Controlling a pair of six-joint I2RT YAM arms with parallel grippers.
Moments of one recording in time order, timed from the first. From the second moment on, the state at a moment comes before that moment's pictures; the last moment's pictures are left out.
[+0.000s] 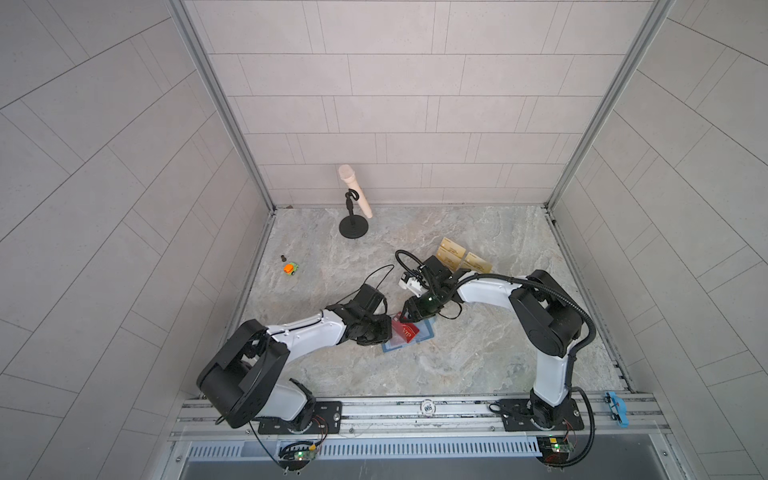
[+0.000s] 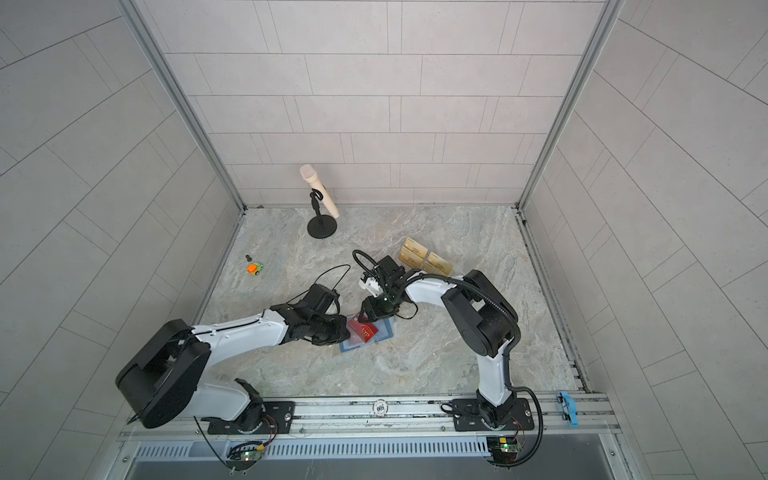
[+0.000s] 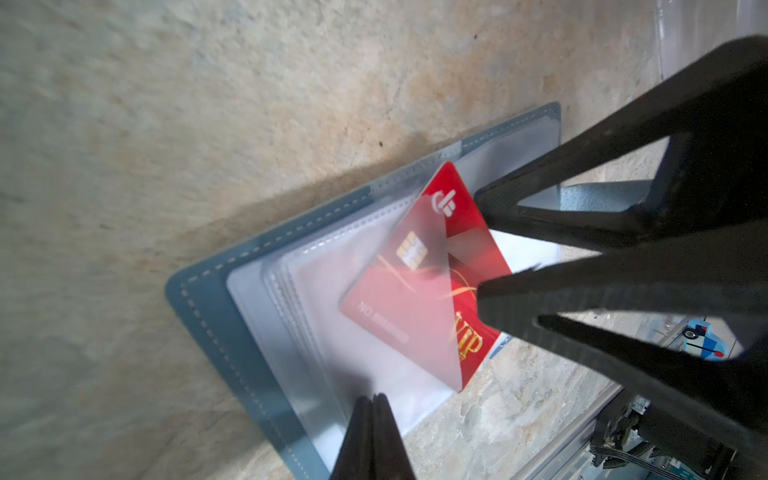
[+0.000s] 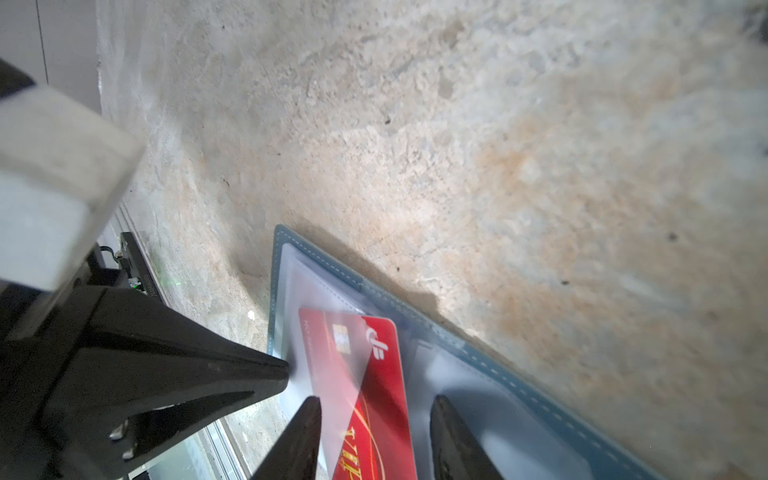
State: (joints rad) left arm -0.64 1.42 0.60 -0.28 0.32 -0.72; right arm 0.65 1.92 1.14 -0.36 -0.62 0.30
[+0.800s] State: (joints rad) left arm -0.64 1.42 0.60 -0.29 0.32 -0.72; right arm 0.62 1.91 1.01 -0.21 -0.72 0.37
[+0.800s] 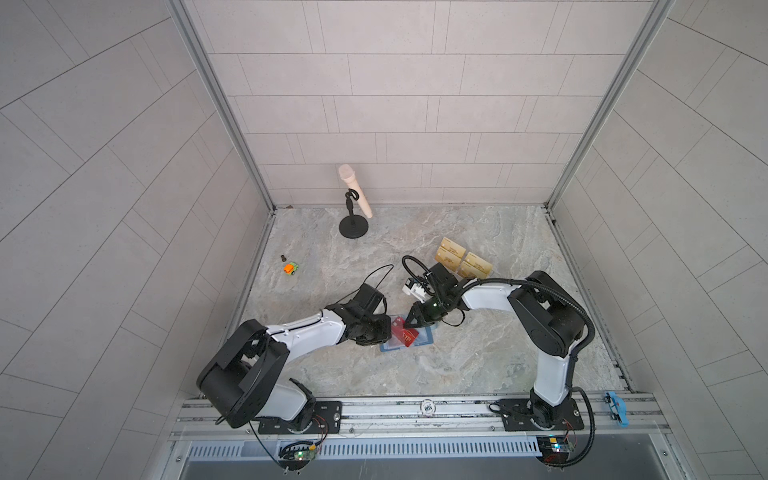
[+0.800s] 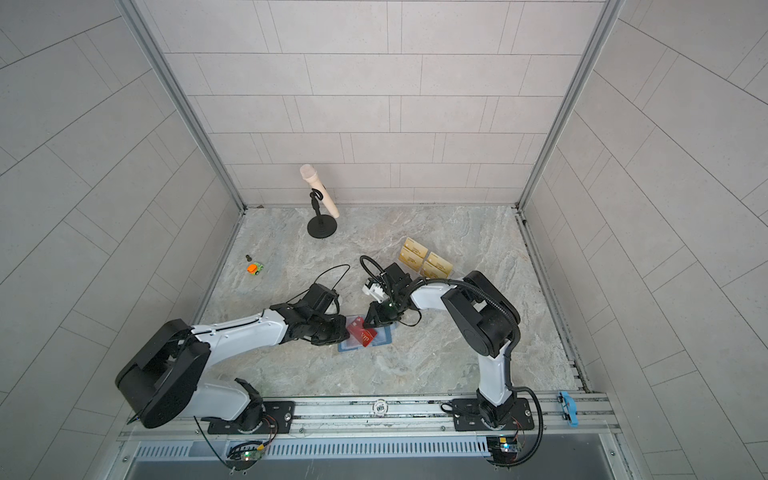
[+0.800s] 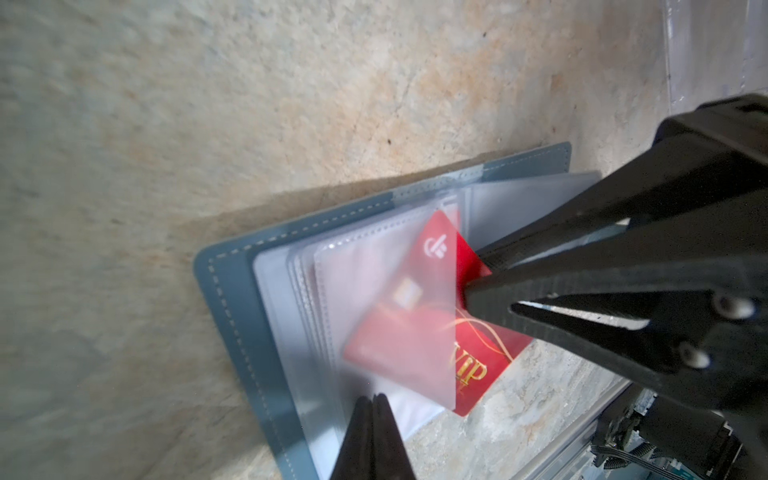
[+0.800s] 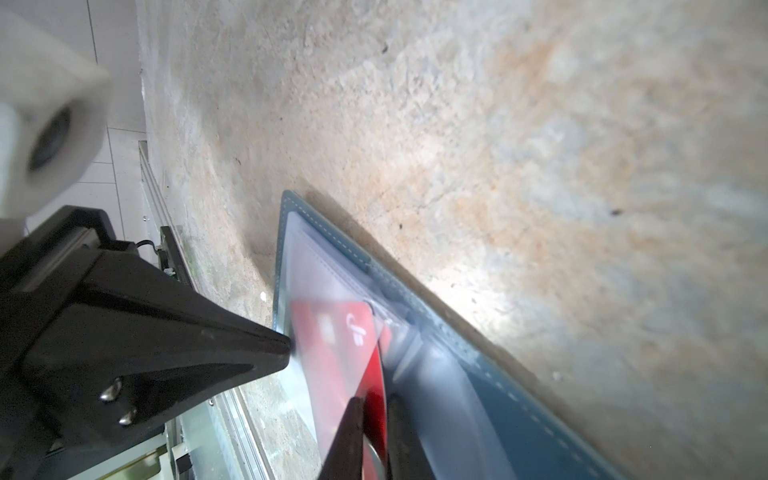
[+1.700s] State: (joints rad) left arm -0.64 1.42 0.60 -0.29 0.31 -0.72; right arm 0.57 1.88 0.81 0.15 -0.83 0.58
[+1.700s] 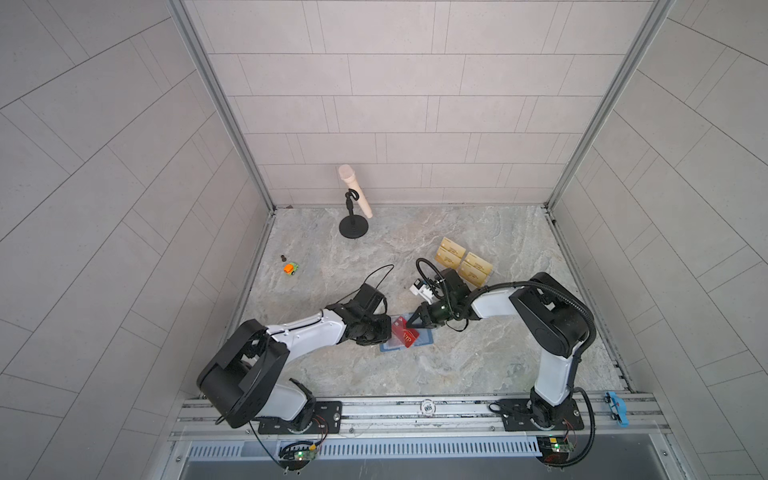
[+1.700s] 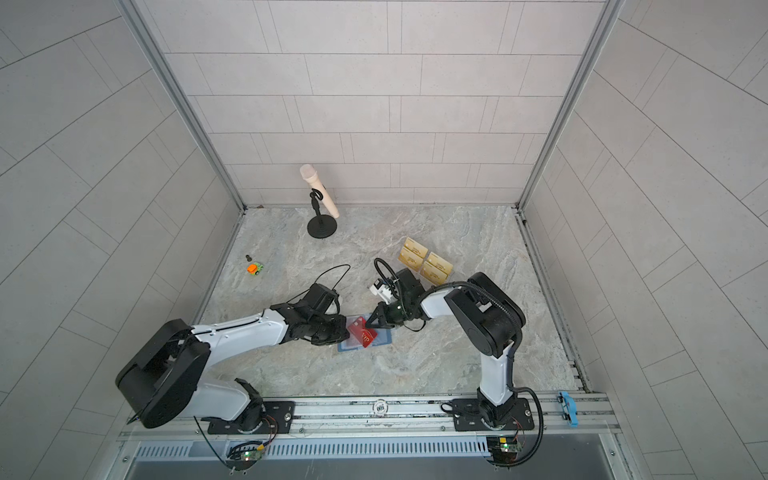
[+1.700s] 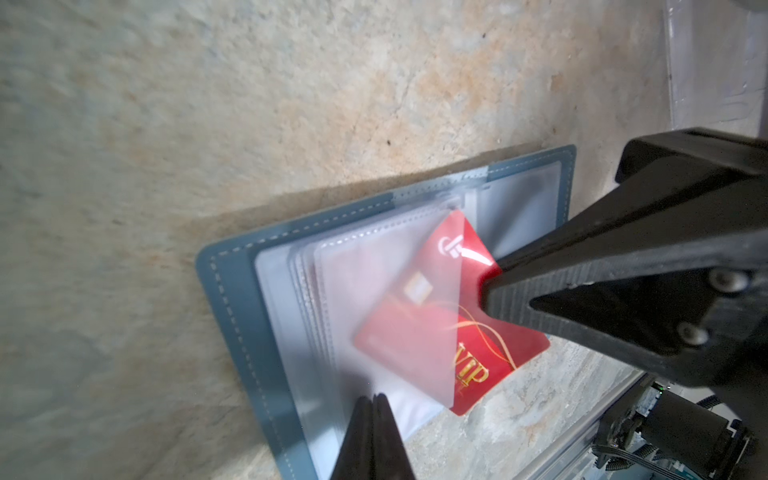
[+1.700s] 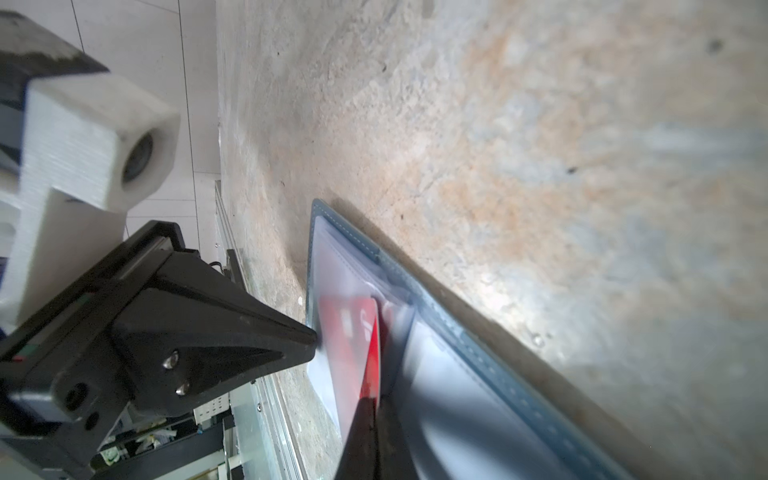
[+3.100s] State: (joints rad) left arm -0.64 1.42 0.60 -0.30 0.31 -0.72; right arm 0.62 1.83 0.58 0.64 -0.60 0.90
